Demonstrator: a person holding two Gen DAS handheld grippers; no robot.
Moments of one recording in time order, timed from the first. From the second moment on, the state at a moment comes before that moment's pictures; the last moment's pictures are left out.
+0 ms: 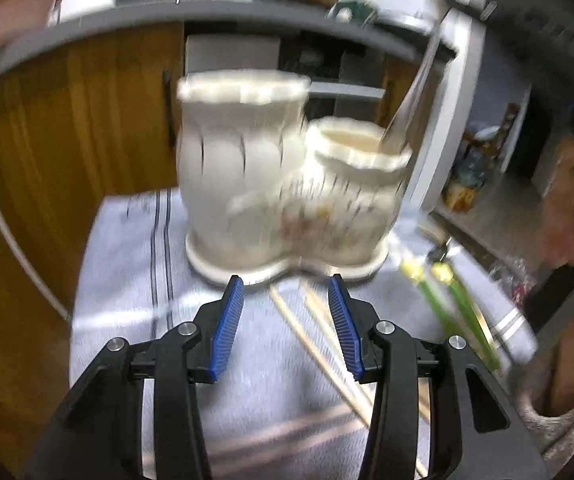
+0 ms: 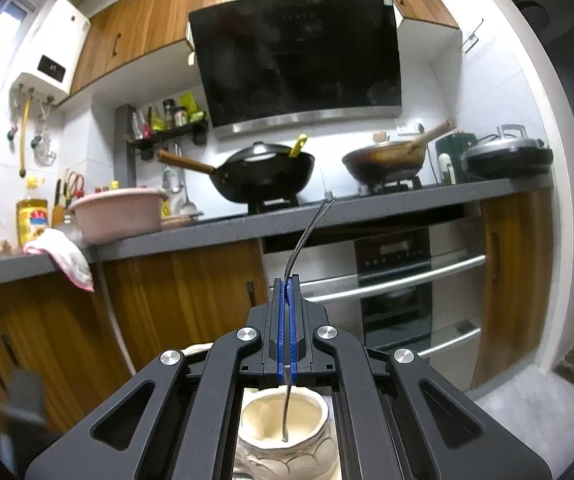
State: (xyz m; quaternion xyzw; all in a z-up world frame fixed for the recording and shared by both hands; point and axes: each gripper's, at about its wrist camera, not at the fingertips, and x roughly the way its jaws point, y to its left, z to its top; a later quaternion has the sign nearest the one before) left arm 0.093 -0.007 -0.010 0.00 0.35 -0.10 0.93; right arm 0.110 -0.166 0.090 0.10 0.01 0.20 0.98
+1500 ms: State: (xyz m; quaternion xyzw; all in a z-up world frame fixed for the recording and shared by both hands) left arm 0.059 0.011 0.093 0.01 0.14 -0.12 0.98; right arm 0.097 -0.170 0.103 0.12 -0.01 0.22 0.97
